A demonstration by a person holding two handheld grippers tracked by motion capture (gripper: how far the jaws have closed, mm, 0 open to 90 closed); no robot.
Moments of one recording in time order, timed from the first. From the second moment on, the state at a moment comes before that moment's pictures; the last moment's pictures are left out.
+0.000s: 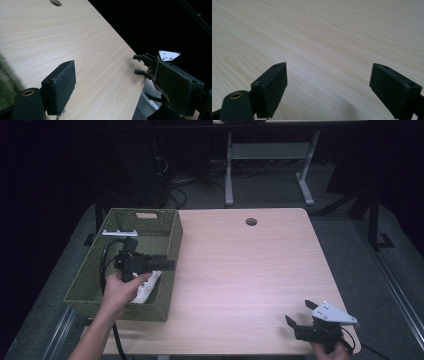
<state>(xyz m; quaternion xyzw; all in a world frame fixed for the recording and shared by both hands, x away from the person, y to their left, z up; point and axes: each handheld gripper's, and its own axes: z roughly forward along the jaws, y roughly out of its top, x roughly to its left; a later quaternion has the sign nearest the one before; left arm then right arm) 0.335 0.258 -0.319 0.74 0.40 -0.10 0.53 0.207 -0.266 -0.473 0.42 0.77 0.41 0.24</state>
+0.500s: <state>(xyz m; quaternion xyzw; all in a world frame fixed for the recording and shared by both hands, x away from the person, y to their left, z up) 0.350 0.293 -0.336 0.76 0.47 -0.03 0.45 0.208 -0.265 -0.473 0.42 0.77 0.41 0.24</state>
